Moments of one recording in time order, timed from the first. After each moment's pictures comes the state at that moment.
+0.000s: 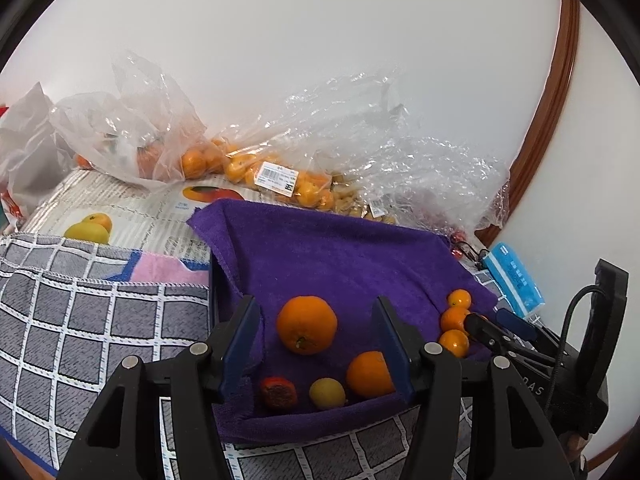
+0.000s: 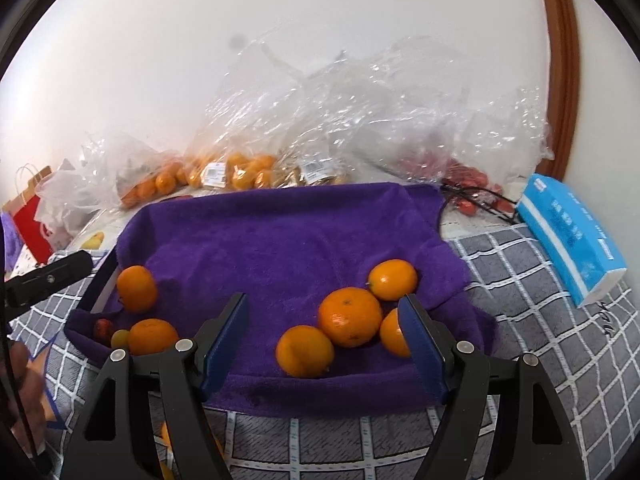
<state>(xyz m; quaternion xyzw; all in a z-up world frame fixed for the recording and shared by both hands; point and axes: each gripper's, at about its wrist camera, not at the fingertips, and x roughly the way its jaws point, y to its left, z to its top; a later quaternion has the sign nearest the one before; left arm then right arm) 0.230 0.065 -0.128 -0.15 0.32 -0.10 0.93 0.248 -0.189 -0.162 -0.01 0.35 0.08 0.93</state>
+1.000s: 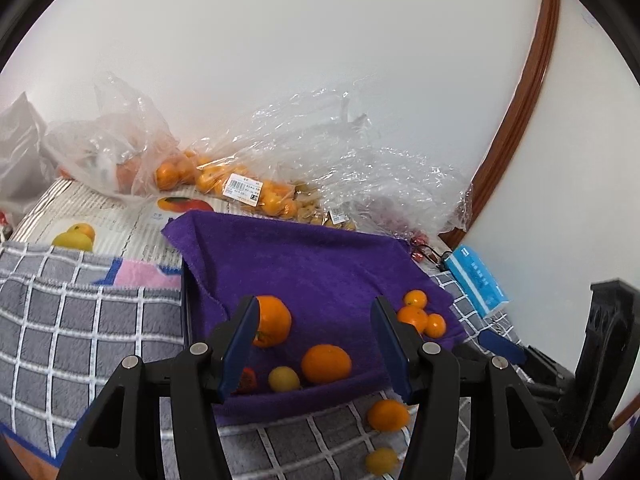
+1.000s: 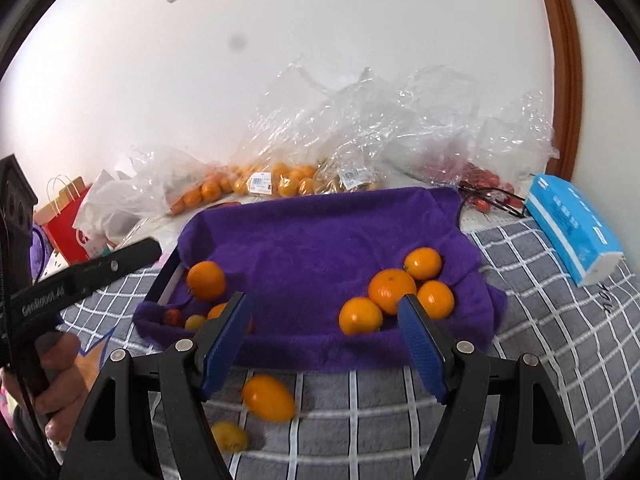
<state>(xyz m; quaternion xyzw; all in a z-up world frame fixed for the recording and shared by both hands) 0.206 0.060 -0.100 -0.16 0.31 -0.14 0.93 0.193 -0.177 -0.127 0.02 0.35 0.12 0.93</state>
